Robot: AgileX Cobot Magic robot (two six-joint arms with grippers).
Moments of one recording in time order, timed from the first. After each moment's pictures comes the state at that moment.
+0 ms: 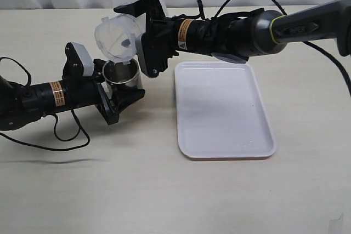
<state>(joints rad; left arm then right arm) -0.16 2.23 -0.78 0.96 -1.20 -0.14 0.47 2.20 -1.38 -0.91 -0.68 -0.77</state>
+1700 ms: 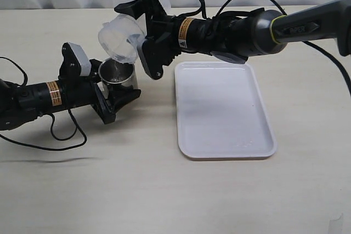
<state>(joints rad) -0.14 2.23 -0.78 0.96 -1.18 -0.13 0.47 2.20 -1.38 -0.86 -0.66 -1.01</state>
